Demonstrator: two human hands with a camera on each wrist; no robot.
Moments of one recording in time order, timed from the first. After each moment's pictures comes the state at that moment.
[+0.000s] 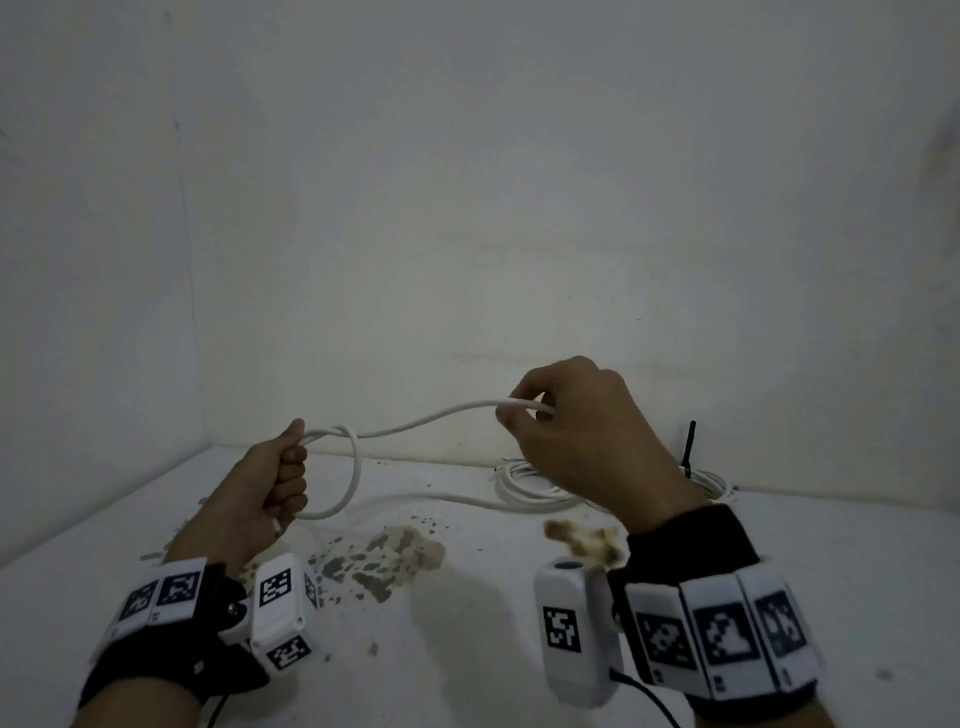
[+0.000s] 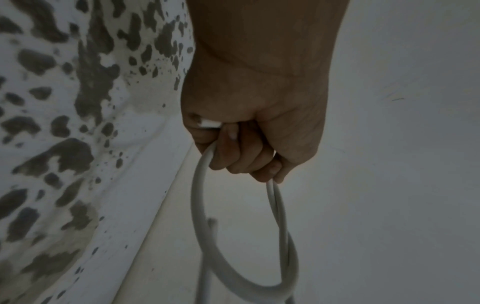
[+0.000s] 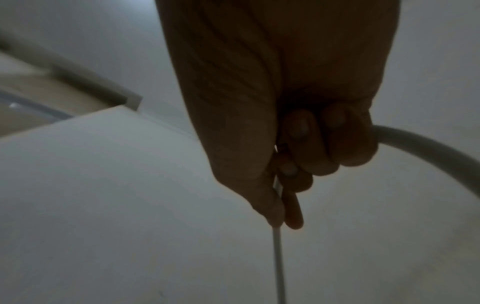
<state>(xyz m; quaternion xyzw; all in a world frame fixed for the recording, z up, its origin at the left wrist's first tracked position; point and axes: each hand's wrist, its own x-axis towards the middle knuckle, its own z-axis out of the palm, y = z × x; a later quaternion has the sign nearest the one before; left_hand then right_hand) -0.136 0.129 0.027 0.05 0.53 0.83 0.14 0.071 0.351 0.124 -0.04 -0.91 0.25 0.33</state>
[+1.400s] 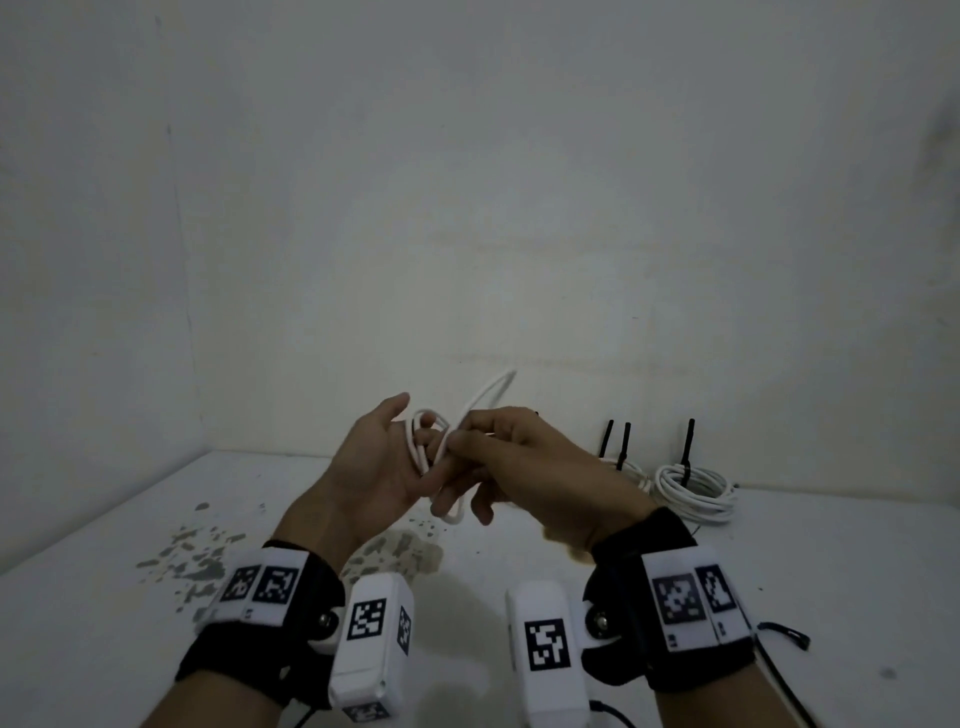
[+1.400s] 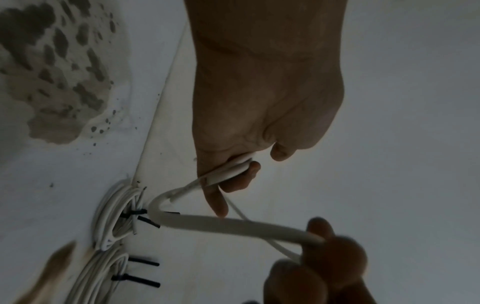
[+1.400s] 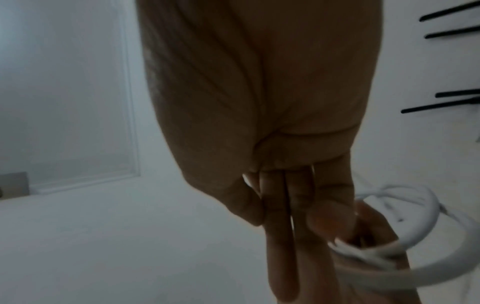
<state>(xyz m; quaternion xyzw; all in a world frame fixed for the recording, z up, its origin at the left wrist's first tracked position) -0.083 0.214 0.058 0.24 0.42 0.81 0.32 0.057 0.339 0.101 0.12 -0.80 0.59 0.06</state>
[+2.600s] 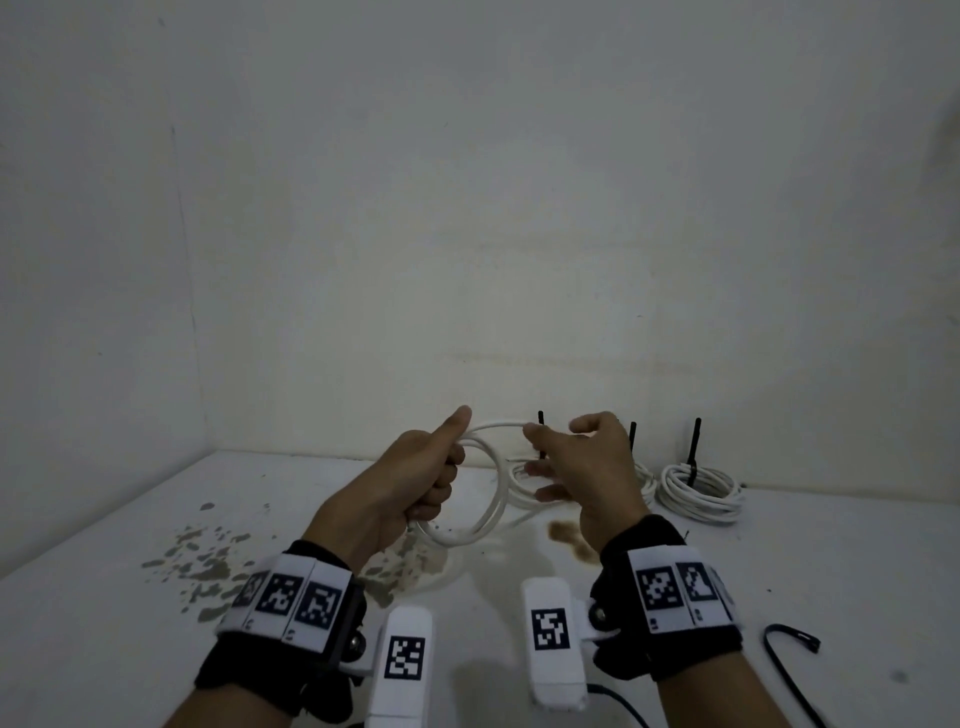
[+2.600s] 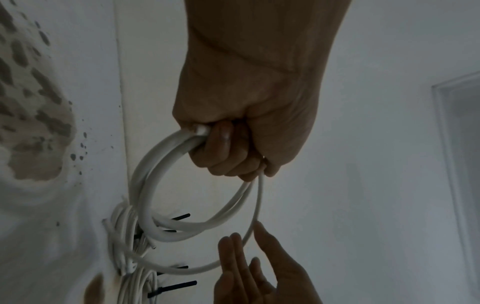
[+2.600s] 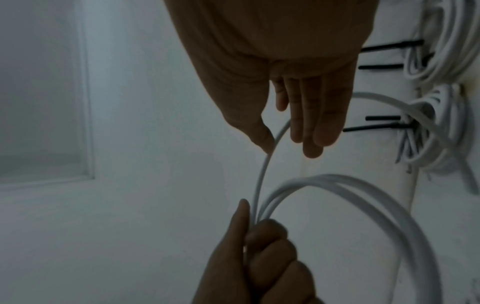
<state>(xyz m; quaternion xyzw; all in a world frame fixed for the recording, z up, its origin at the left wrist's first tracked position) -0.052 0.227 0.068 0.21 0.72 0.64 0.19 0.025 0.383 0.067 -0.17 -0.64 0.68 0.32</state>
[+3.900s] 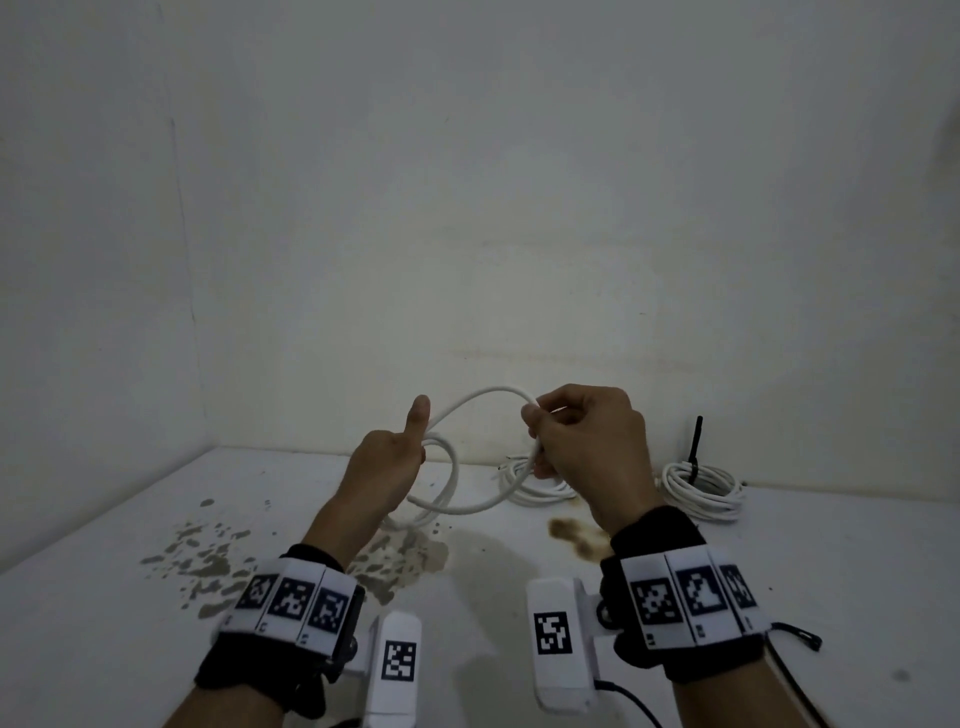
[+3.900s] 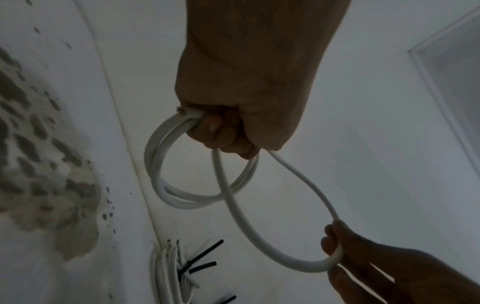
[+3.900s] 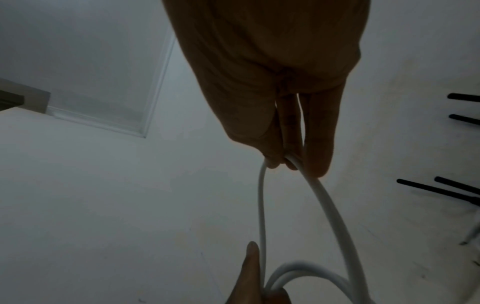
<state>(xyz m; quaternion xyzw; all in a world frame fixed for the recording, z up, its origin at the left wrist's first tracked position) -0.068 0.219 0.056 0.14 0.82 0.56 0.01 0.038 0.375 0.086 -0.12 -0.76 0.50 0.39</state>
